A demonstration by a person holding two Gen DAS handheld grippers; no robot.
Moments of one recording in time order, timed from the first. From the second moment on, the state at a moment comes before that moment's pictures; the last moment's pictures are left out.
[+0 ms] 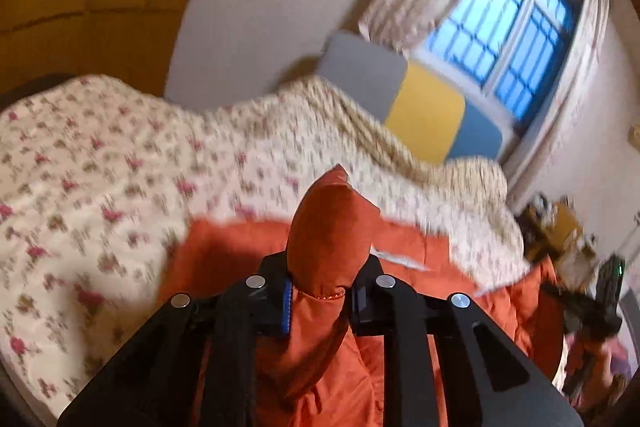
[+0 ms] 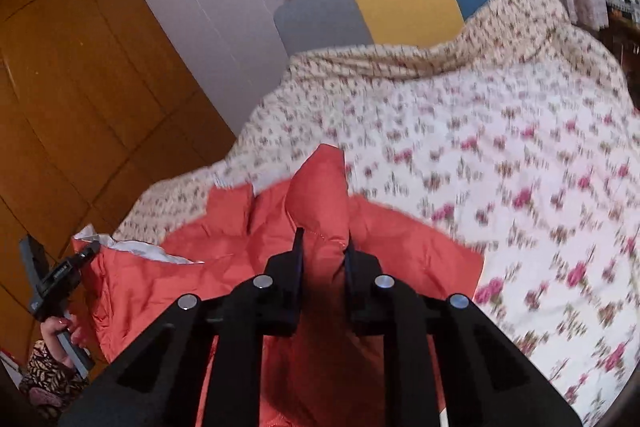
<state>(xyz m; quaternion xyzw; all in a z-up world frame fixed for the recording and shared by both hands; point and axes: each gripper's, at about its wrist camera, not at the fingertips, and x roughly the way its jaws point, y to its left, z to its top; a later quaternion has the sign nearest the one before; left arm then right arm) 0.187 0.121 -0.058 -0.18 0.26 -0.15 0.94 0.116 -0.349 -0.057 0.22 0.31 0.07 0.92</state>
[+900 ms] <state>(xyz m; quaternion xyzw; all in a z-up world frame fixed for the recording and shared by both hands) 0.311 0.070 -0.077 -0.07 0.20 0.01 0.98 0.244 -0.361 -0.114 0.18 0.32 -0.07 0.93</state>
